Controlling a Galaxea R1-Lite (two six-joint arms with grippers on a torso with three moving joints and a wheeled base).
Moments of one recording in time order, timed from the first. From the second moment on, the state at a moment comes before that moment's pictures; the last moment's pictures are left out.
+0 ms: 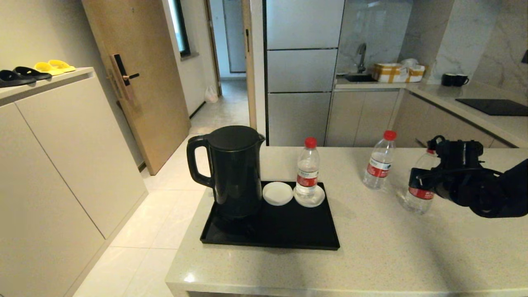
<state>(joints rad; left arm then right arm) 0.00 0.00 -0.02 0.06 0.00 0.01 -0.05 2.06 -0.90 -0.67 -0.29 0.10</state>
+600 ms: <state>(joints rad) 0.00 0.00 -0.02 0.06 0.00 0.01 -0.05 1.98 -0.88 -0.58 -0.21 0.11</state>
